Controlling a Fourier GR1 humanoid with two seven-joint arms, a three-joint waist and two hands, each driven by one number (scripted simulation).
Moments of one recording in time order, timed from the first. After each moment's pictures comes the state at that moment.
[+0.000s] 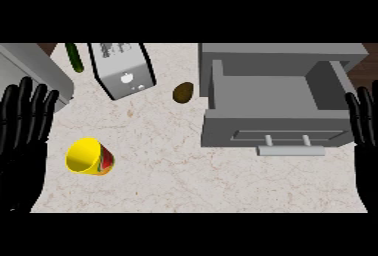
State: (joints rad) left arm -0.01 0.09 0.00 -2.10 0.02 0.01 0.01; right arm 0.02 -0.10 -0.03 -2.10 0.01 -0.04 -0.01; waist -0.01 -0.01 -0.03
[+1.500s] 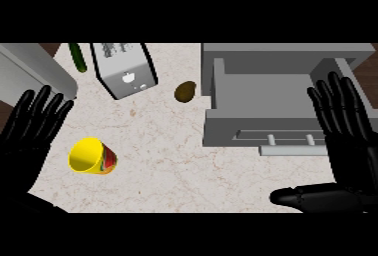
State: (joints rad) left arm -0.01 0.18 0.15 -1.91 0.47 -0.37 0.04; right arm -0.06 -0.08 0.01 -2.03 -0.11 0.07 0.08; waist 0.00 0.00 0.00
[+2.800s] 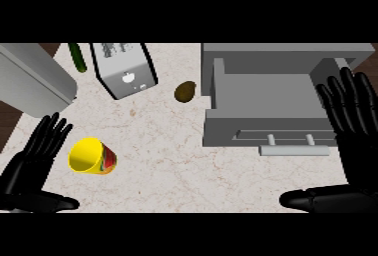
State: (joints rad) left arm 0.04 0.21 0.27 -1.47 0.24 -0.51 -0.26; right arm -0.08 -0.09 -0.03 -2.08 -0.13 0.10 0.14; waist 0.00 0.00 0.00
